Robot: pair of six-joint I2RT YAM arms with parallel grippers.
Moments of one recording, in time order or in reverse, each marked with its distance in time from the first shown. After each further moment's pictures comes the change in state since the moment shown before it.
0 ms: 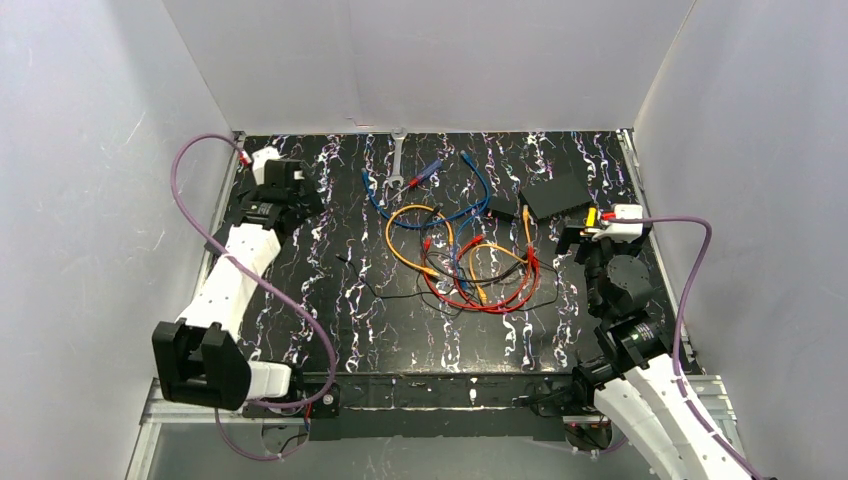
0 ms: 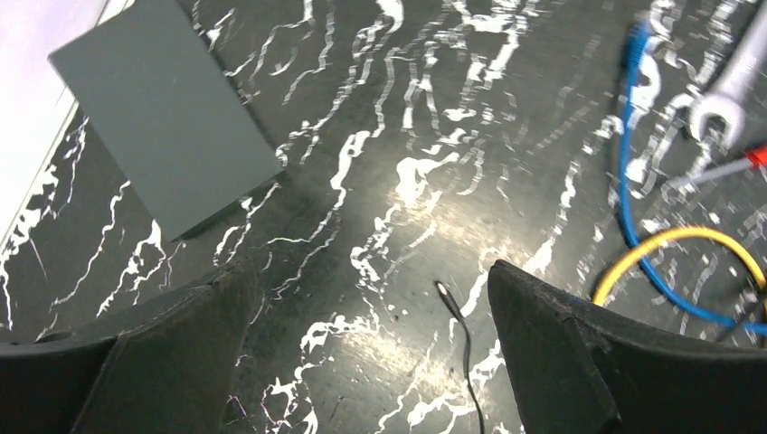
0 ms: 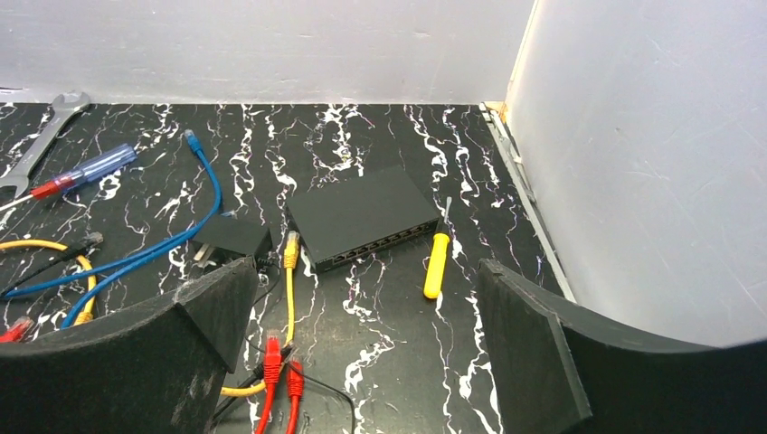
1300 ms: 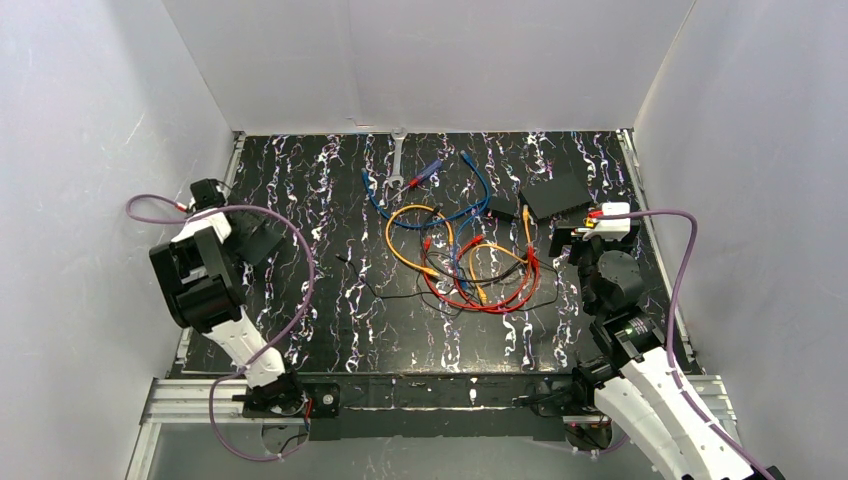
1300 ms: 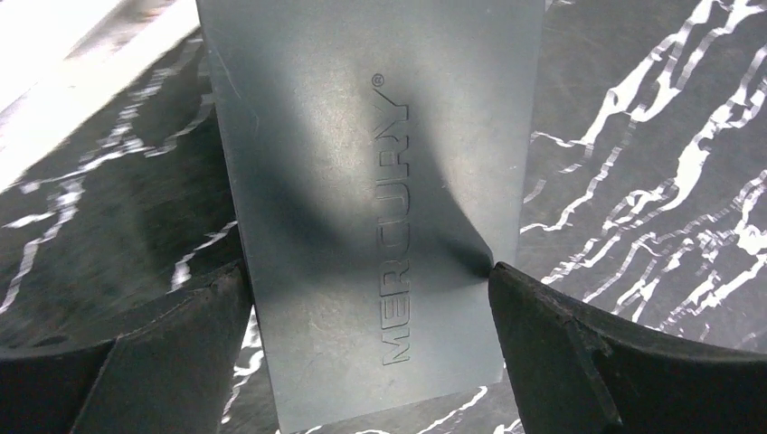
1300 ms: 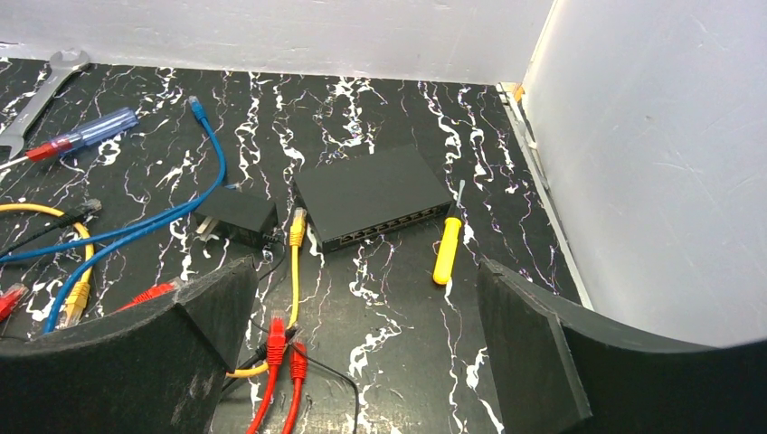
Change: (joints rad) left arm 0.611 0.507 -0.006 0.257 0.406 -0.123; right arm 0.019 0.047 -0.014 0.000 -0.016 -0.004
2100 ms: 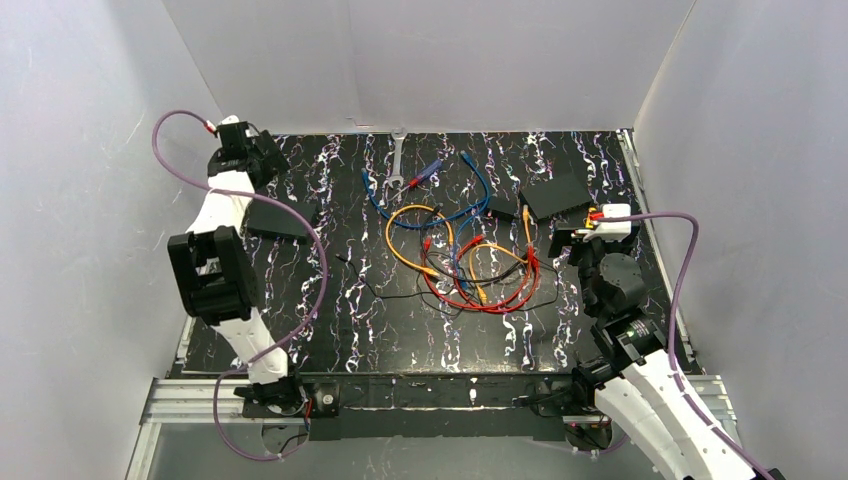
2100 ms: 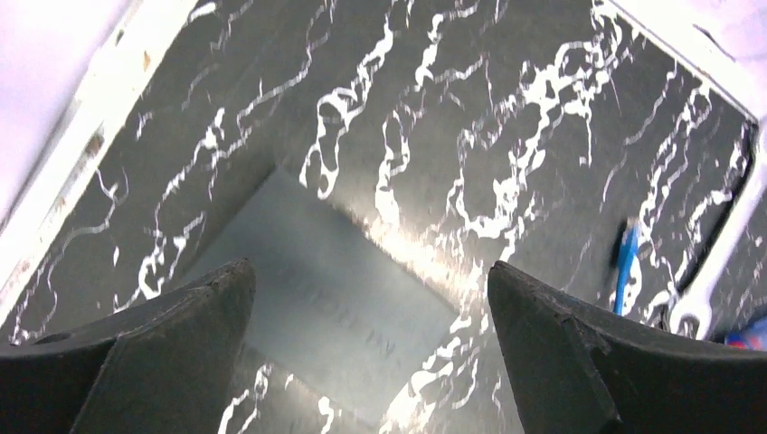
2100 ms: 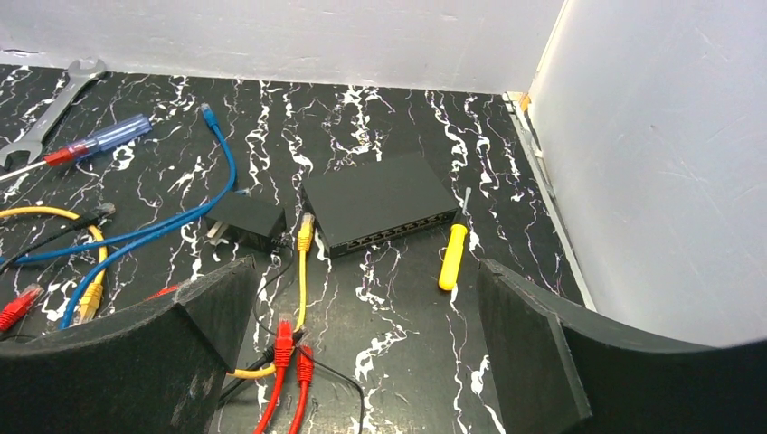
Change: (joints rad) left arm -0.245 -0.010 0.307 -0.013 -0.051 0.204; right arm 0.013 -0.018 -0.001 0.001 -0.005 -0.003
